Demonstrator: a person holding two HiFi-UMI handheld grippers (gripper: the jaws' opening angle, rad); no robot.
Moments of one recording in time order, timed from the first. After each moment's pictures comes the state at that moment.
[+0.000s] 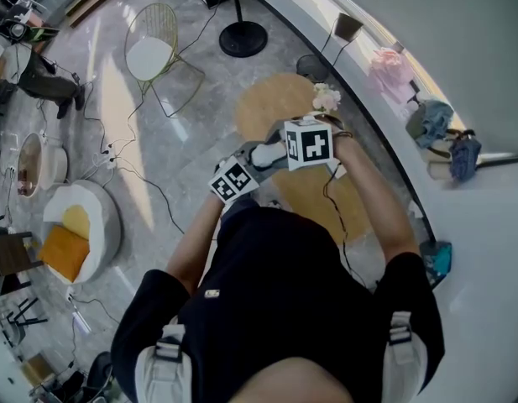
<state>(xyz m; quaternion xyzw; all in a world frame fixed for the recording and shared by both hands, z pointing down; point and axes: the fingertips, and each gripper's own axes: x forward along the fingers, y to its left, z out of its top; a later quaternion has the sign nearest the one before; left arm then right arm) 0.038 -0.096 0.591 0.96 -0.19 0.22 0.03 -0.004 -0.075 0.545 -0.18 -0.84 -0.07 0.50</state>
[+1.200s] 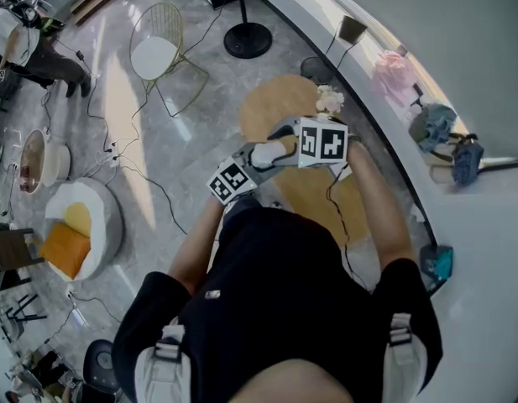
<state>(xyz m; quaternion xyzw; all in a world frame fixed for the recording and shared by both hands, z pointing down) 0.031 -0.095 0.579 0.96 -0.20 0.17 0.06 -0.013 -0.086 0.525 -0.14 -0.89 -0.06 0.42</state>
